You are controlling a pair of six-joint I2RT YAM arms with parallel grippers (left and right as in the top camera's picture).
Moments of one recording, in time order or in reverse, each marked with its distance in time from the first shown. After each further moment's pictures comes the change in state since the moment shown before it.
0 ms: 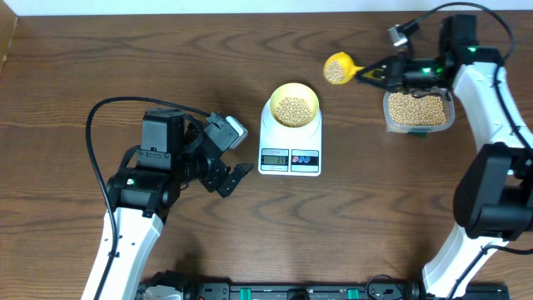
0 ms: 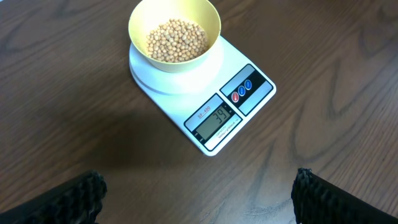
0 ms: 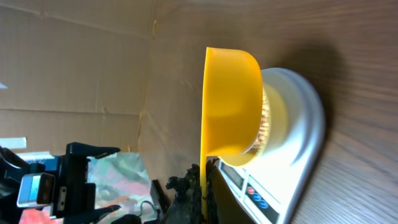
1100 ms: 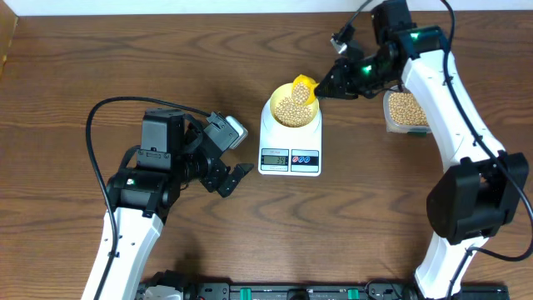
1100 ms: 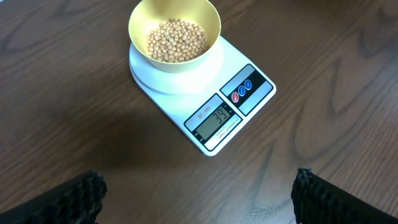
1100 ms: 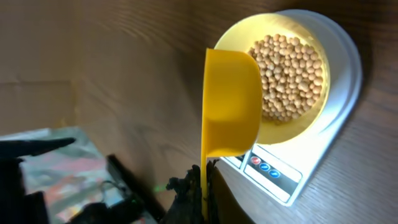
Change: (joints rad) left arm 0.000 0.000 0.000 0.000 0.000 0.000; right arm 0.290 0.000 0.230 -0.303 0.419 0.037
